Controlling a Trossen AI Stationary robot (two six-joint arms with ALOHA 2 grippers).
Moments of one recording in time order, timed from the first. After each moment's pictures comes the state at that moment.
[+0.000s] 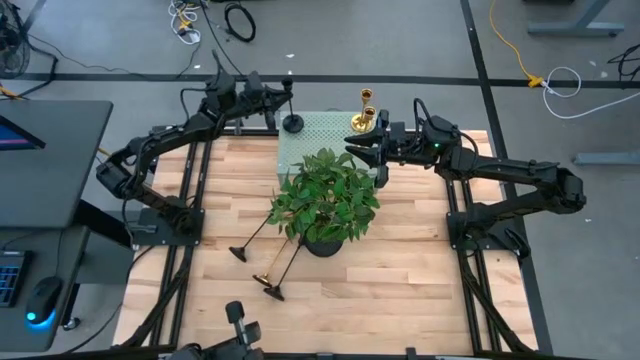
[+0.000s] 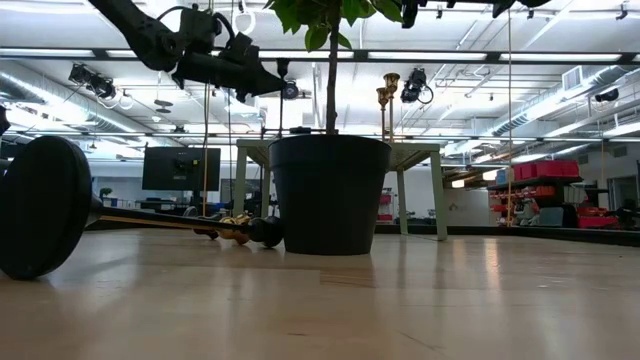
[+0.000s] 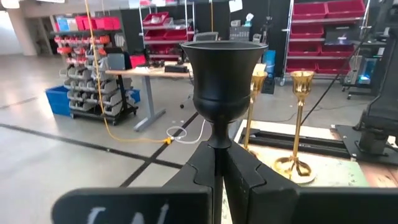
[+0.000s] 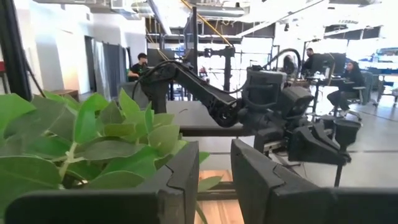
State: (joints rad) left arm 0.90 1.46 0.97 0.51 0.51 0.07; right arm -0.29 1.20 0.98 0.35 -0.24 -0.01
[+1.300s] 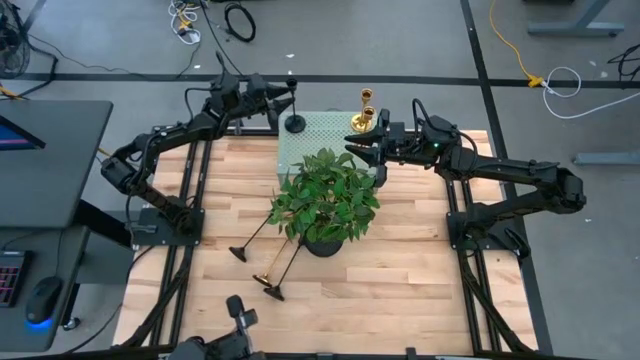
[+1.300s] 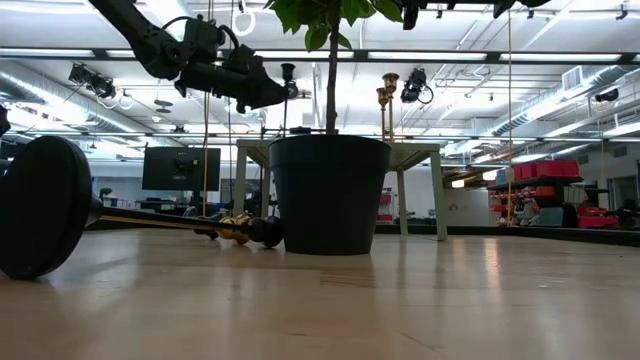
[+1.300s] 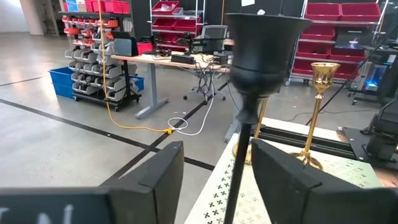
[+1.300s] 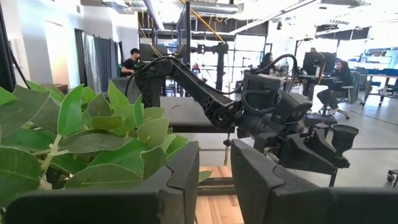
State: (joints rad) left arm 0.91 1.51 0.97 0.52 0.48 0.01; right arm -0.29 1.20 0.98 0.34 -0.22 -0.04
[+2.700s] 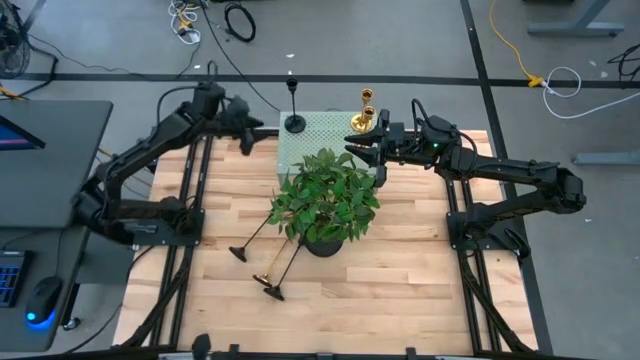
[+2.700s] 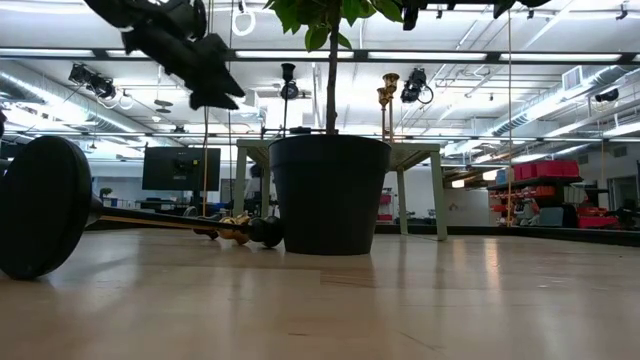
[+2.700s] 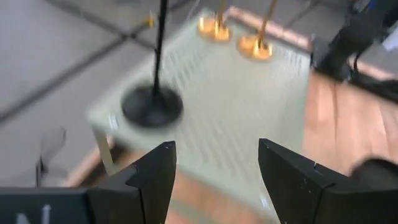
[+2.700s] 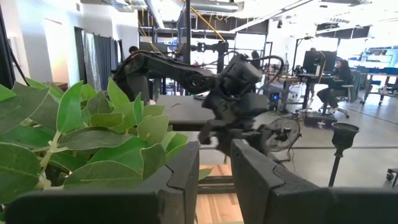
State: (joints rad) left arm 0.92 1.17 0.97 -0.38 0.49 0.12; right arm -0.29 1.20 0.98 0.33 -0.22 -0.04
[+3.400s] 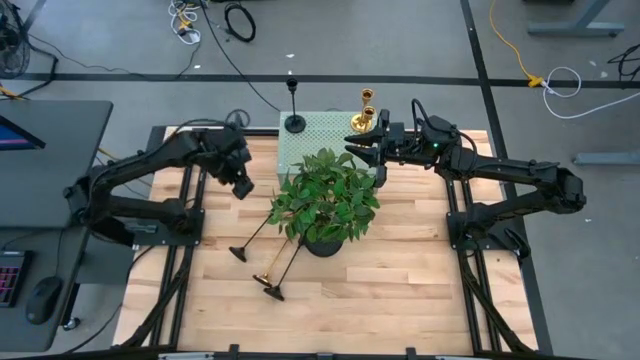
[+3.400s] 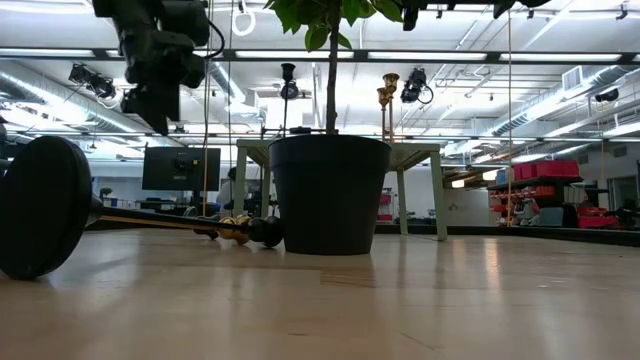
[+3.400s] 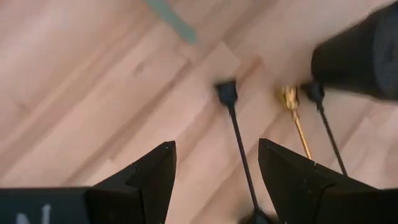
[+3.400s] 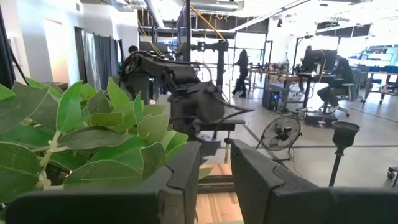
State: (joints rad) left arm 0.54 1.11 0.97 -1.04 0.19 -0.27; right arm -0.29 1.20 0.98 0.33 -0.22 -0.04
